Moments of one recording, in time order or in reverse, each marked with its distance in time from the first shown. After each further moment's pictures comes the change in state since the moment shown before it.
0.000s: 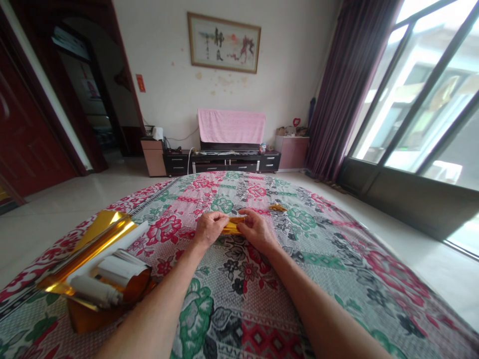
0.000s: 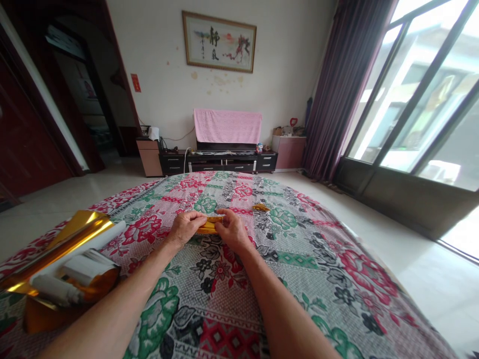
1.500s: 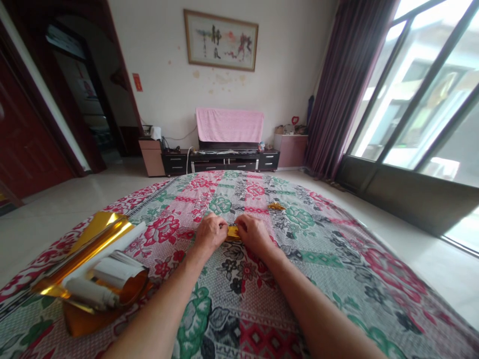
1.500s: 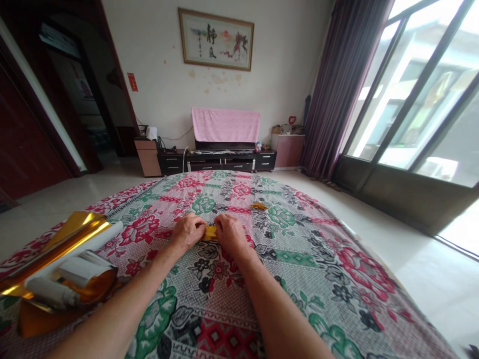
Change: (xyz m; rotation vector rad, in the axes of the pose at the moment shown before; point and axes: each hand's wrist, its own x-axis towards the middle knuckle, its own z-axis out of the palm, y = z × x) left_hand -0.008 0.003 0.007 0.588 -0.050 0.139; right_hand -0.006 -0.011 -0.004 -0.617 -0.009 -0.168
